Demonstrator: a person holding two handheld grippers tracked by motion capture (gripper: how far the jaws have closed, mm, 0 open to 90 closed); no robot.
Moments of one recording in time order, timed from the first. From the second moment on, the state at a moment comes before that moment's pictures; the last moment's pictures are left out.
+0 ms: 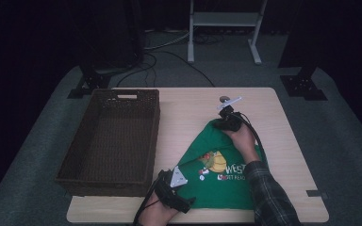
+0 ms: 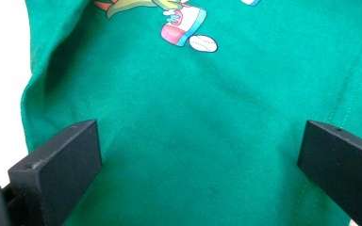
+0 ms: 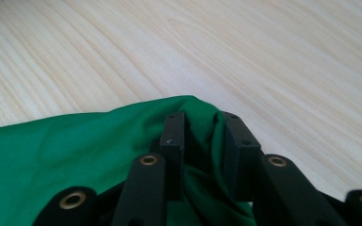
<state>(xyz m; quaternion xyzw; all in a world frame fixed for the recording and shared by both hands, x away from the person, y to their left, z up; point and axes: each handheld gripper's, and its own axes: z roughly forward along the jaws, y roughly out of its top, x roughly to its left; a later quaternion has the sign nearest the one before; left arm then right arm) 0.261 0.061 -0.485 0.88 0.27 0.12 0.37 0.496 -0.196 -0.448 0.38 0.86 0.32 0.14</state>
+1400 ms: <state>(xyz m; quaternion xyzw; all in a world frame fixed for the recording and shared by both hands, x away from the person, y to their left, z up) 0.262 0.060 -0.485 0.88 0.27 0.12 0.37 0.467 -0.222 -0.425 0.44 0.82 0.34 0.14</state>
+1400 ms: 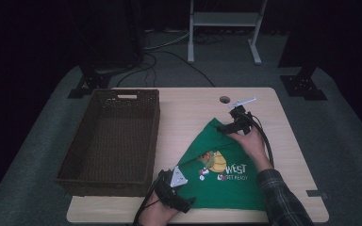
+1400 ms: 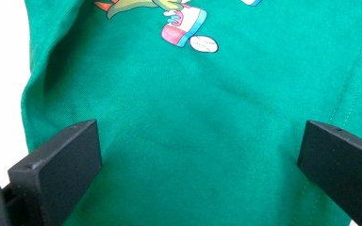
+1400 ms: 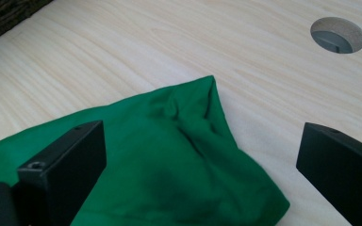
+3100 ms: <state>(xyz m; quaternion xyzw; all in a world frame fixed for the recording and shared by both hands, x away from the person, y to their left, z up) 0.262 0.060 -0.485 0.88 0.27 0.12 0.37 0.392 -0.272 -0.462 0.42 0.81 0.37 0.16</state>
